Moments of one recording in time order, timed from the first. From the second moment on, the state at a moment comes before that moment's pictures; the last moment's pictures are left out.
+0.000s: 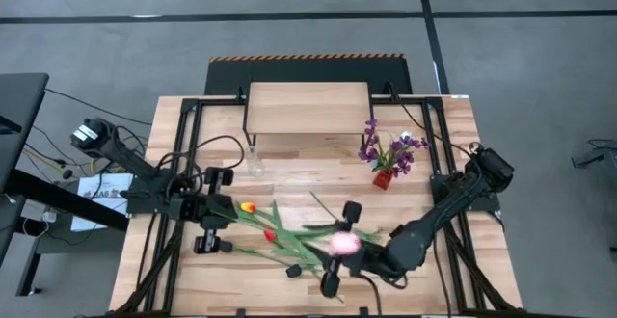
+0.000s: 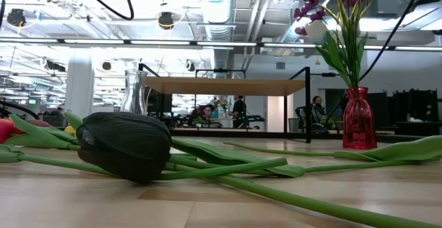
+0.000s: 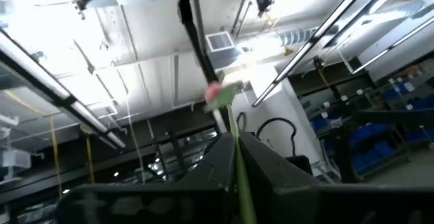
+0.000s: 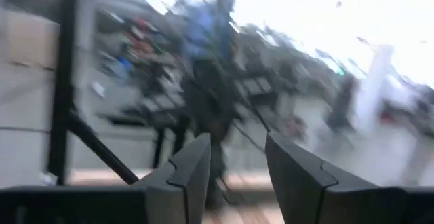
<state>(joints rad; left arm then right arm) -0.54 1.12 0.49 1.31 -0.06 0.51 0.69 1.79 1.42 0.66 0.91 -0.49</state>
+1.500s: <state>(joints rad) -0.53 1.13 0.49 1.31 -0.07 0.47 0.51 1.79 1.42 0.92 0.23 -0.58</state>
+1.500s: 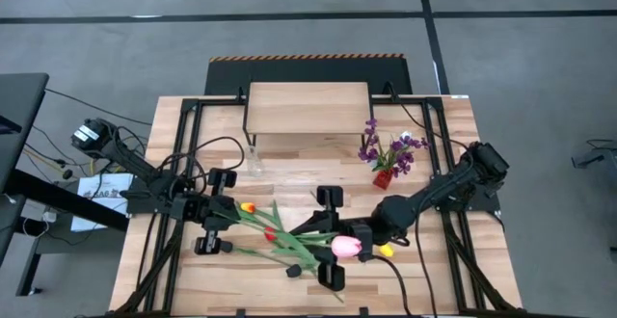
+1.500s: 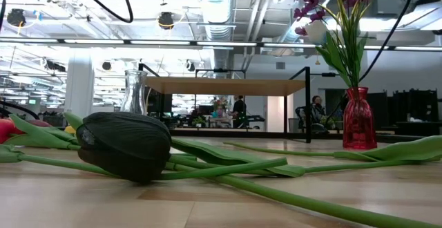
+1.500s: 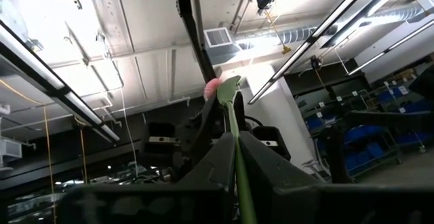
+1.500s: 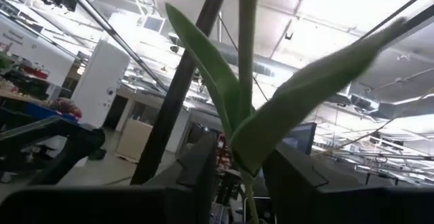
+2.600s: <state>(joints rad) -0.49 1.13 0.49 1.10 -0.55 0.41 0.58 1.57 1.42 0.52 0.68 -0.66</state>
